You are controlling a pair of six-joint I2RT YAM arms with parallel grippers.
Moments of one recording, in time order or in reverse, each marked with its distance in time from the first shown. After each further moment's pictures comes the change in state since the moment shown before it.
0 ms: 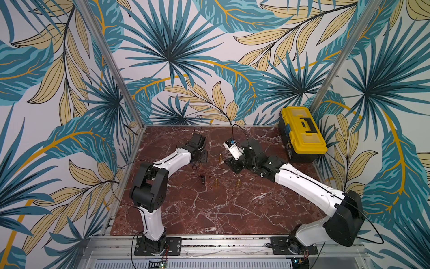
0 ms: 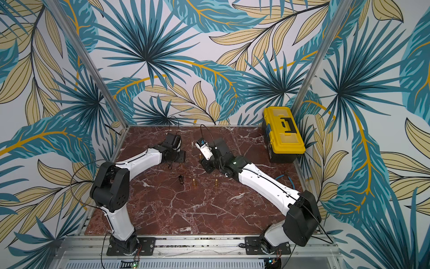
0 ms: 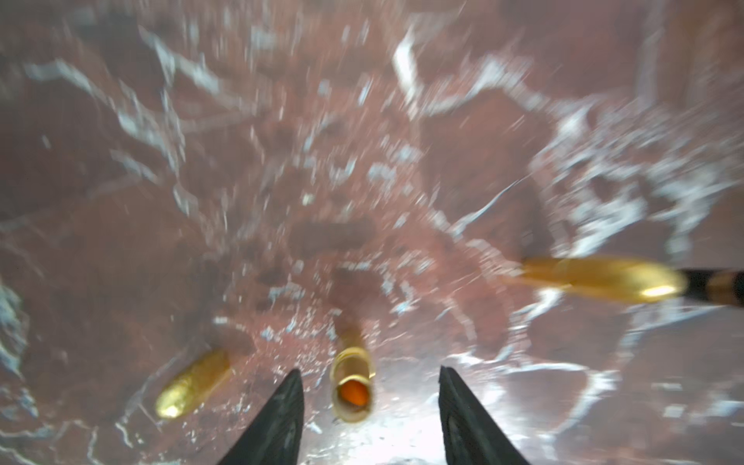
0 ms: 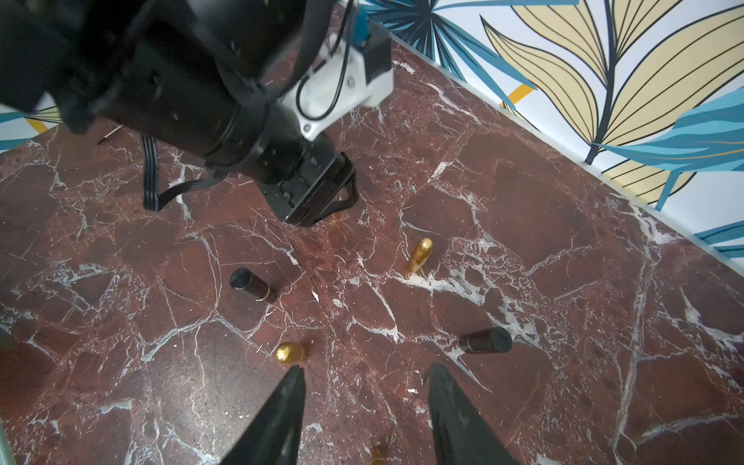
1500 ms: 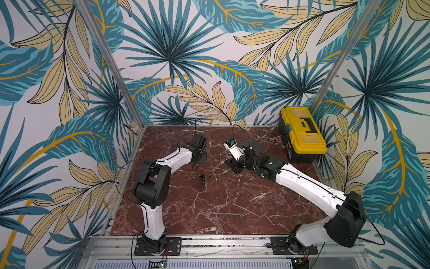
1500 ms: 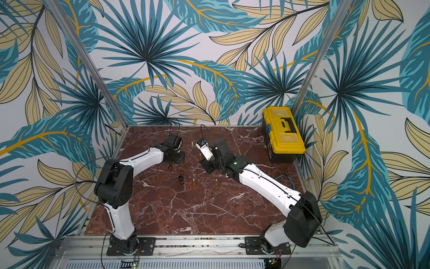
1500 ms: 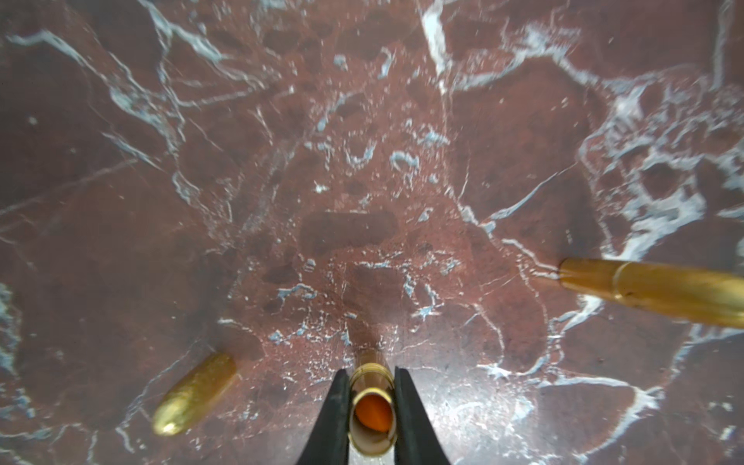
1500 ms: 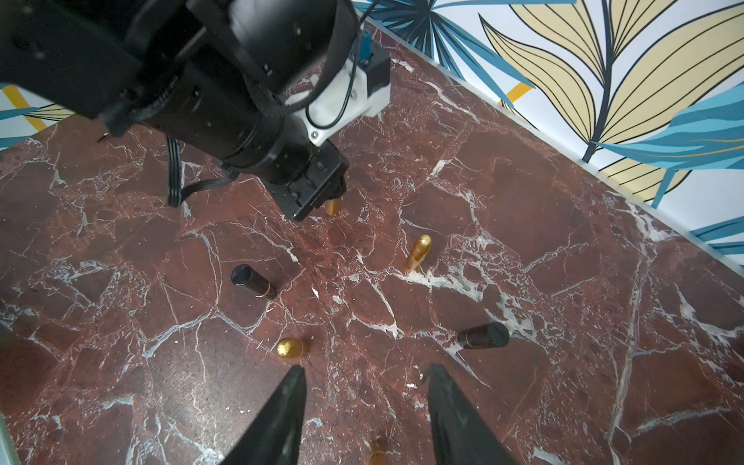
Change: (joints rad) left arm 0.011 0.057 -0.052 0.011 -0.038 0.008; right arm 0.005 -0.003 0.000 -0.015 0.002 0.001
